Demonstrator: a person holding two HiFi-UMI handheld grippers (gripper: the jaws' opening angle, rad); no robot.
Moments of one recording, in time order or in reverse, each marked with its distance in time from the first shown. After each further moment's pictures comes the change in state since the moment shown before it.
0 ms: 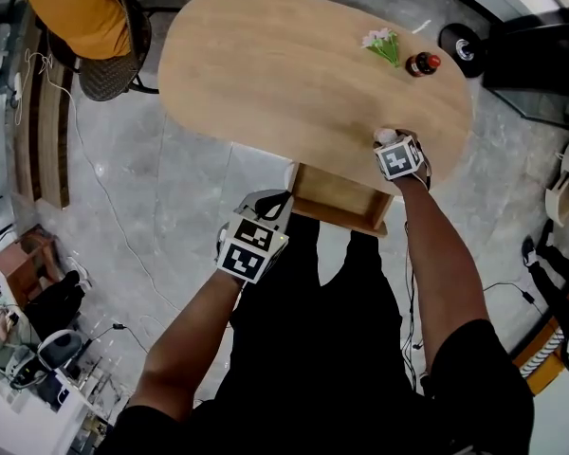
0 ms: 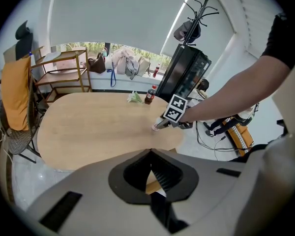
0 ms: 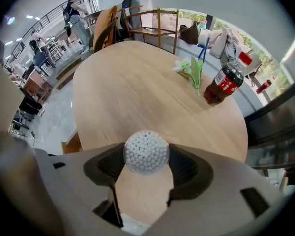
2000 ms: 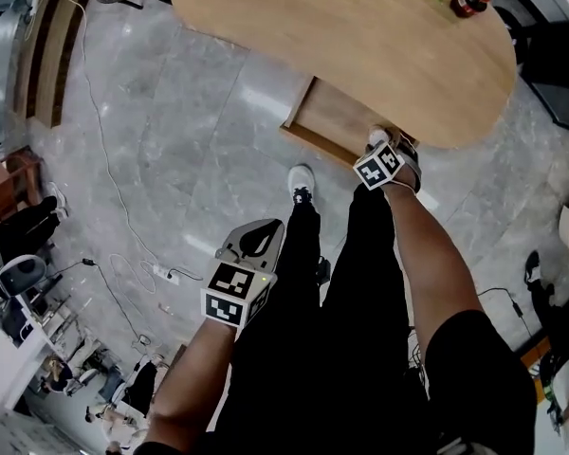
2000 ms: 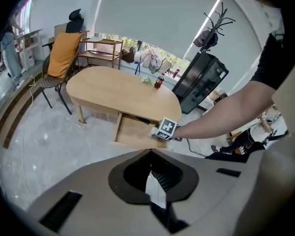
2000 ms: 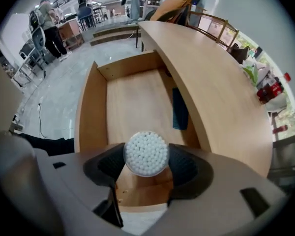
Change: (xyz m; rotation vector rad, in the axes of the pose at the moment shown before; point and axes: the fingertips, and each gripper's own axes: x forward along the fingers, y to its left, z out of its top) left arm -0.030 -0.149 -0.209 -0.355 -0.080 0.143; right arm 0.093 0.159 -0.183 -0.463 0.035 -0.007
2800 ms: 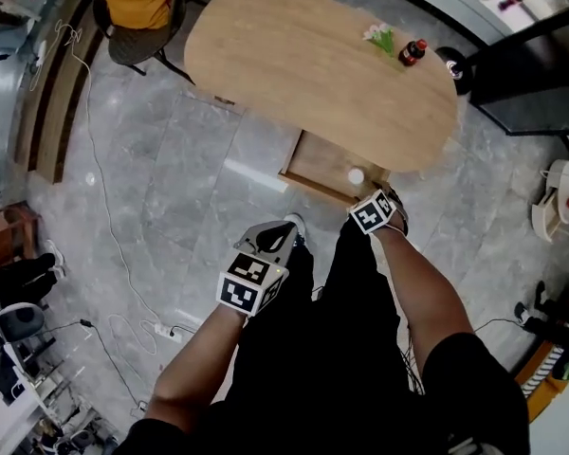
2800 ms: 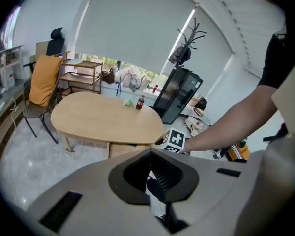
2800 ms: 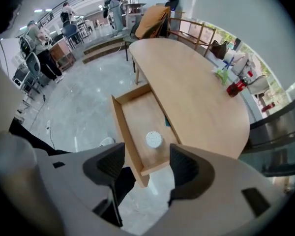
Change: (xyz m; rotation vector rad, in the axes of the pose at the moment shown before) left arm -0.071 -0.022 0.070 0.190 -0.165 -0.159; right arm -0.157 0.025 0.010 0.188 -0.040 0.011
